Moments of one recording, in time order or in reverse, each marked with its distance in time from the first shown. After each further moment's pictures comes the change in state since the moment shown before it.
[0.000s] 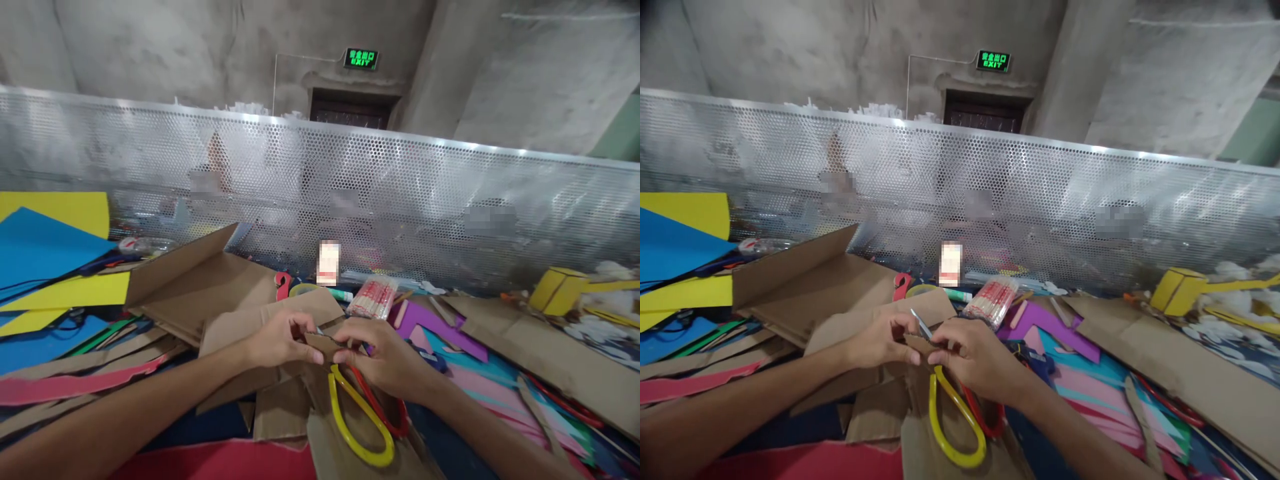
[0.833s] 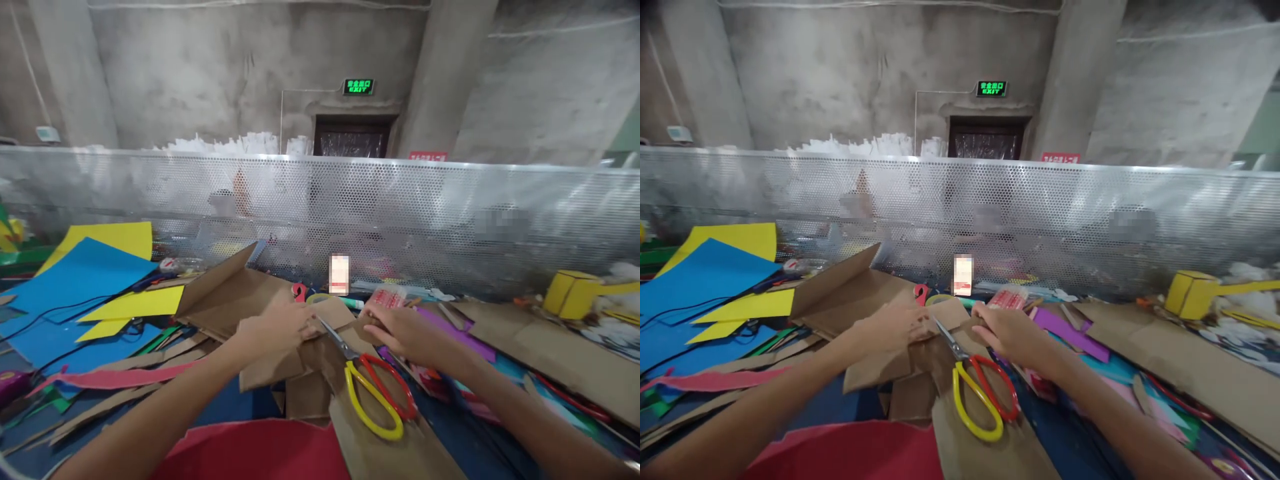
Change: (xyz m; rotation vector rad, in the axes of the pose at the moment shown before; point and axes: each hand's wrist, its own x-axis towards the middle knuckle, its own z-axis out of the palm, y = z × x) left_hand -0.024 0.034 -0.040 1.074 0.134 0.127; right_hand -0.005 0.002 -0.043 -0.461 -0.043 0.049
